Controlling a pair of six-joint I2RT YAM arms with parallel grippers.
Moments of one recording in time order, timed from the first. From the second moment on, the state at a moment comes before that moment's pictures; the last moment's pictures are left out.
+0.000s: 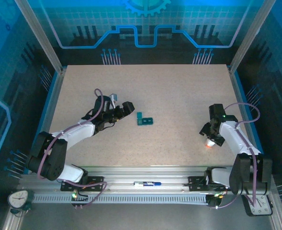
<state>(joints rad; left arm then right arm) -0.33 1.43 0.72 0.12 0.34 -0.85 -0.06 1.23 0.75 -0.91 0.16 0.63</state>
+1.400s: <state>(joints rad) -0.33 1.43 0.83 -0.03 0.32 -0.83 0.02 1.21 0.77 -0.80 -0.03 0.48</state>
